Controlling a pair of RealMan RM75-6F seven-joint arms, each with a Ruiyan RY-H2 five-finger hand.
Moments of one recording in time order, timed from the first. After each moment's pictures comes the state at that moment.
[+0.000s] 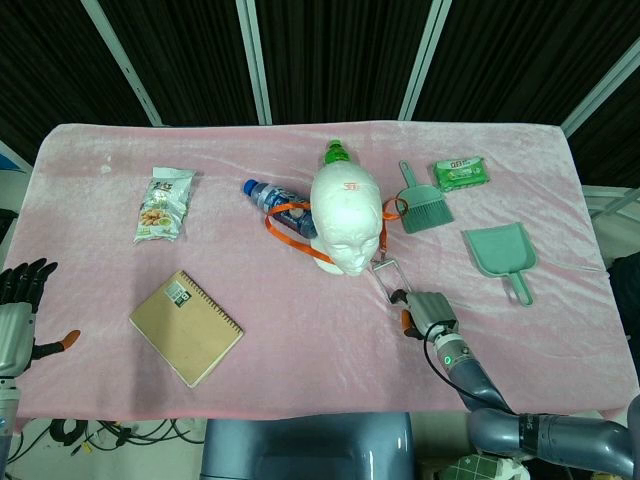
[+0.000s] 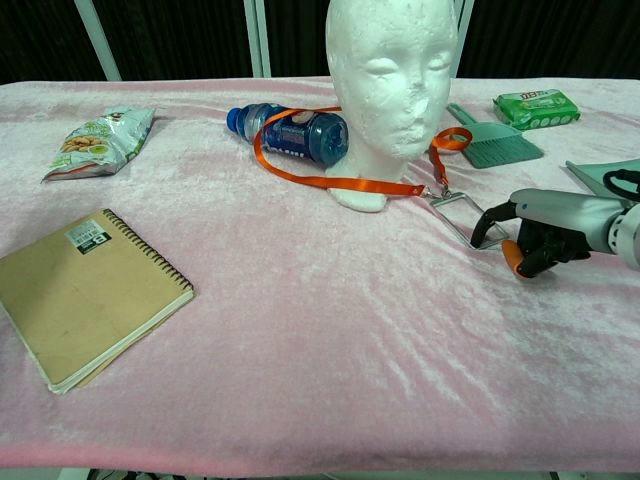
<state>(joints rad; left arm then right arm) -0.13 -1.12 -0.10 -1.78 1.33 1.46 0.18 0.77 -1.43 0.06 -1.69 -0.63 0.91 -0.42</state>
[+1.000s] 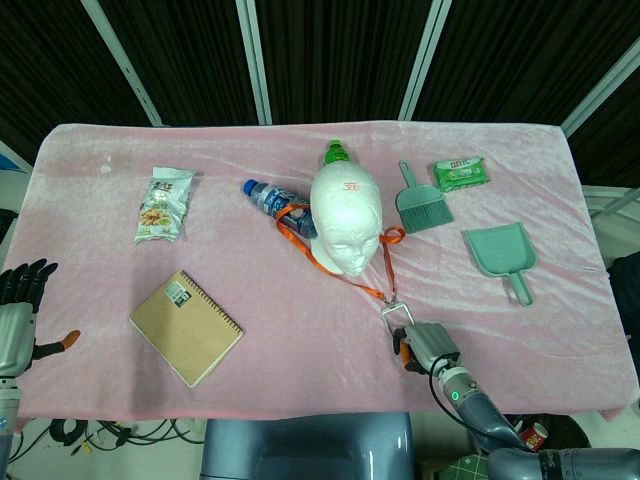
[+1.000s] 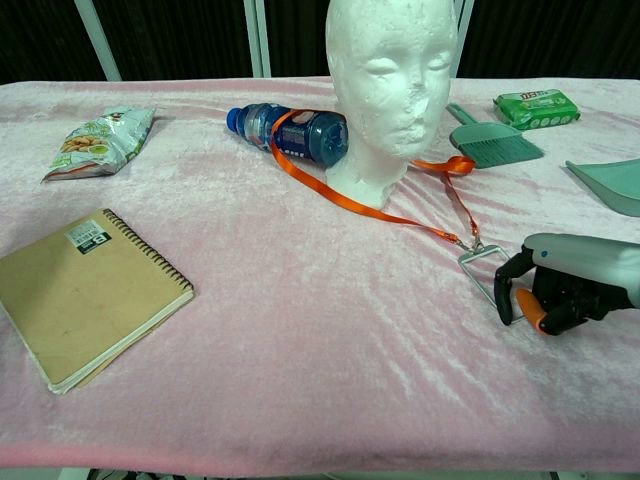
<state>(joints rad) -0.13 -1.13 -0.10 -1.77 1.33 1.45 0.19 0.68 -1.37 -0.04 -1.87 -0.78 0.96 -0.41</state>
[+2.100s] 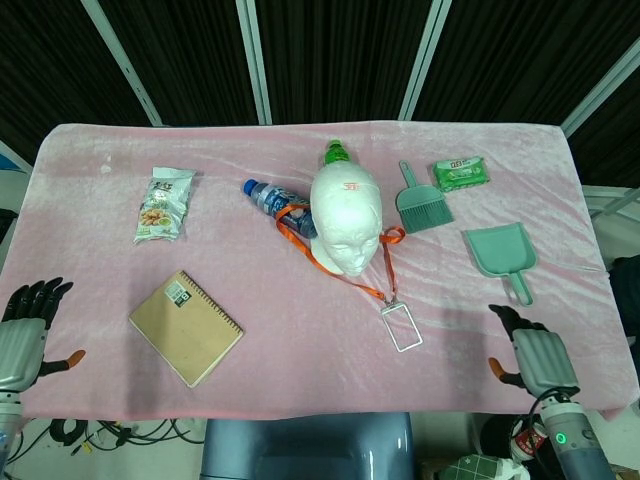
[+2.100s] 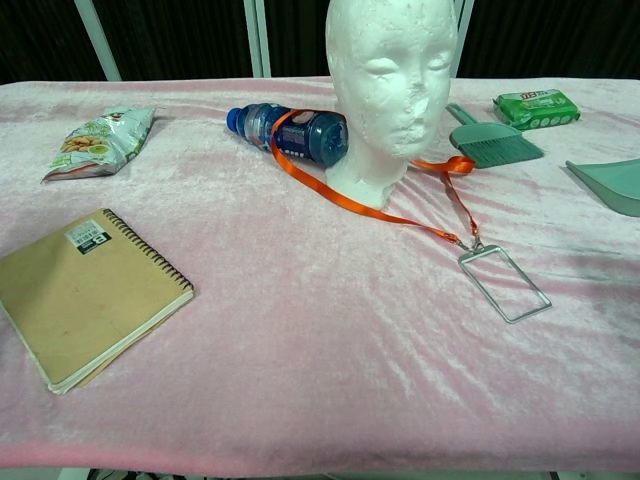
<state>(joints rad) -0.12 -1.10 -0.03 -1.76 1.40 1.41 0.17 0.36 -1.03 -0.16 -2.01 -1.17 1.37 -0.24</state>
